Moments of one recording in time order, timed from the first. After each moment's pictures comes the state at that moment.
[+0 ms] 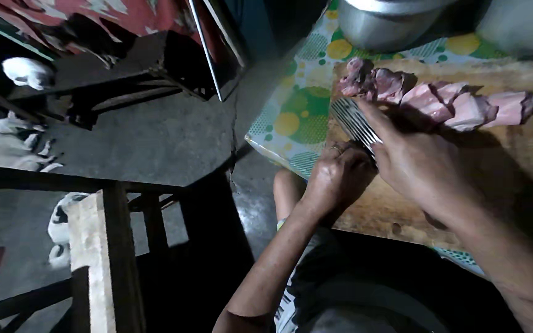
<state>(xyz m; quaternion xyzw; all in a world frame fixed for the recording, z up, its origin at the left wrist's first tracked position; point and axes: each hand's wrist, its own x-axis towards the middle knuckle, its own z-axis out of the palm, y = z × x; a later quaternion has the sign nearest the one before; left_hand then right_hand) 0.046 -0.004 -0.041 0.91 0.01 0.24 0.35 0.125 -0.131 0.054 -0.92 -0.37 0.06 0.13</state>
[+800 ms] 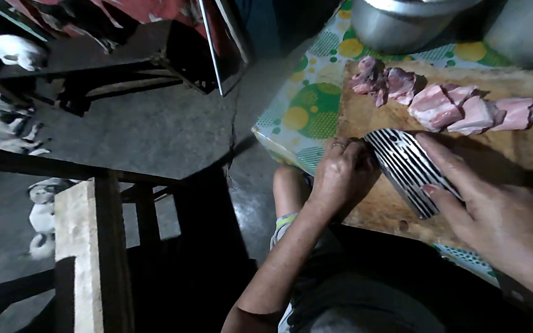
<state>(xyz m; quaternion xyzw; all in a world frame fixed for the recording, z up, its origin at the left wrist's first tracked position) 0.041 -0.009 -0.047 0.91 0.09 0.26 0.30 0.093 -0.200 0.062 -0.91 -0.37 0.05 0.17</state>
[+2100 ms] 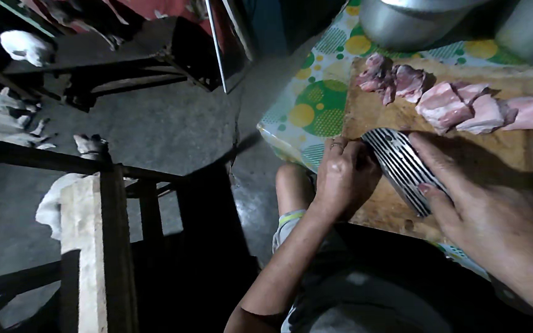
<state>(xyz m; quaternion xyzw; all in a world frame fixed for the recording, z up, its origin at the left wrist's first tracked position) 0.036 -0.014 -0.050 0.90 0.15 0.27 0.31 0.078 -0.187 0.067 -0.92 -0.38 0.03 0.13</state>
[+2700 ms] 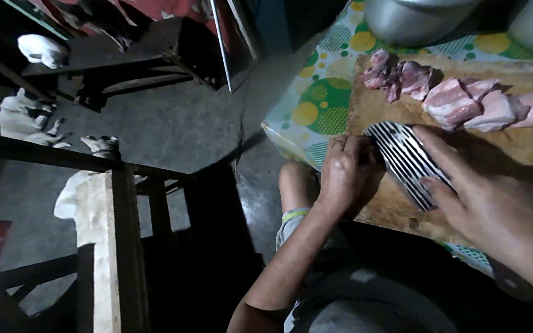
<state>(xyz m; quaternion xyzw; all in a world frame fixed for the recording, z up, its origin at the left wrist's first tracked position) 0.035 -0.015 -0.043 0.89 0.18 0.25 0.33 0.095 -0.188 0.054 -0.91 -0.38 0.07 0.17</state>
